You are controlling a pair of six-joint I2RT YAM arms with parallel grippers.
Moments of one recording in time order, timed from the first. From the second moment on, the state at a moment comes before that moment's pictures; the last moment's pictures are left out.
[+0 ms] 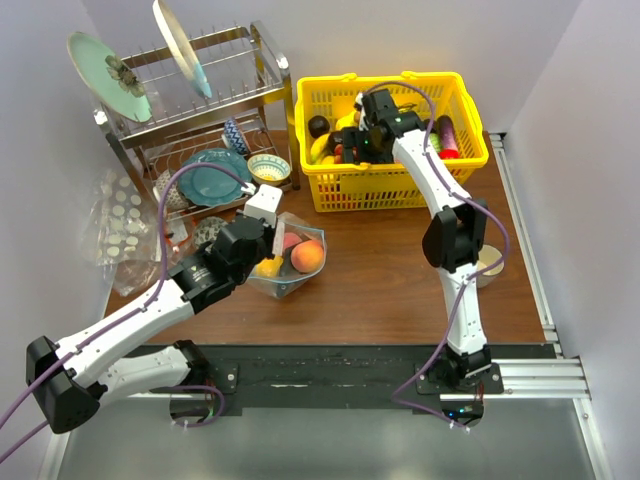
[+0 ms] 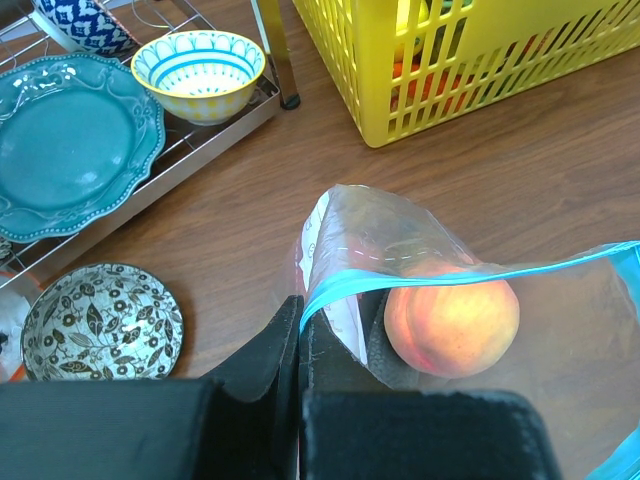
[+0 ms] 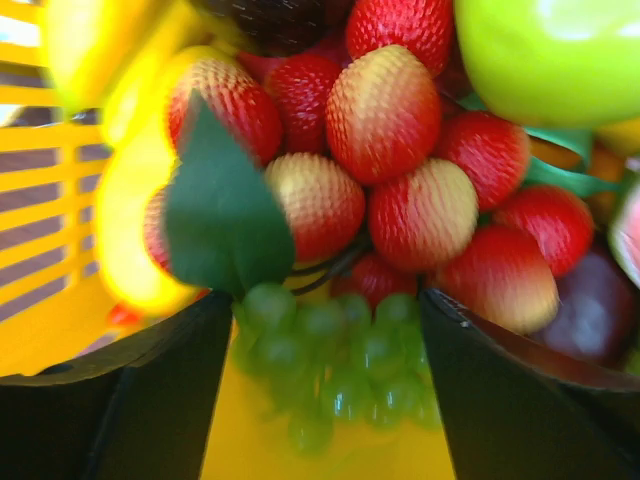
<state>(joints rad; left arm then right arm) -0.81 1.00 0.87 -0.30 -0.51 -0.14 0.37 2.30 2.38 -1.02 -0.02 0.21</state>
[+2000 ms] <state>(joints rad) -0.81 1.26 1.23 -0.58 -0.37 -0.32 0.60 1.26 1.31 -0.16 -0.61 0.75</state>
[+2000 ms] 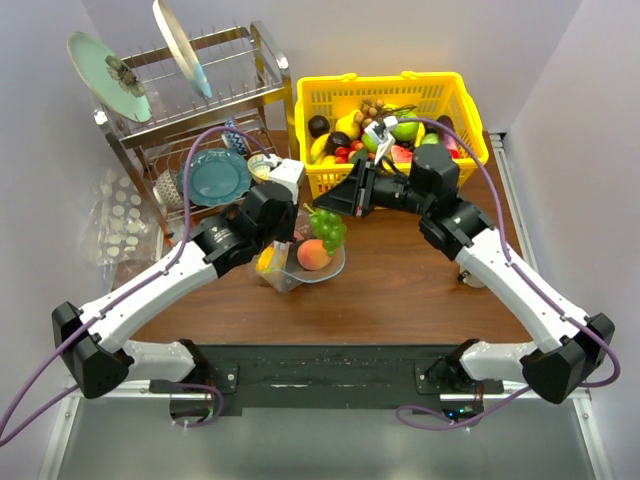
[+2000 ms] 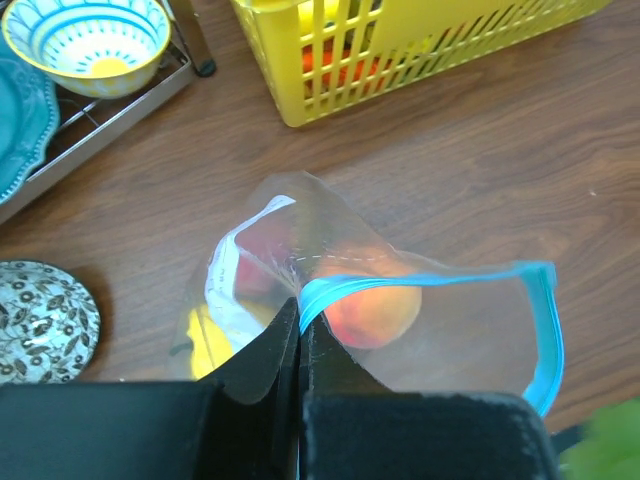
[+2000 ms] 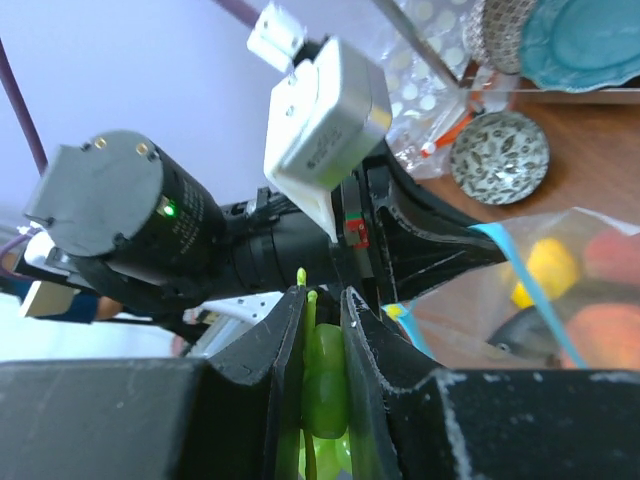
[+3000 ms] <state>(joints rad) -0.80 1.28 1.42 -0.69 -0.21 -0.41 0.72 1.14 0.98 0.05 -0.35 0.73</state>
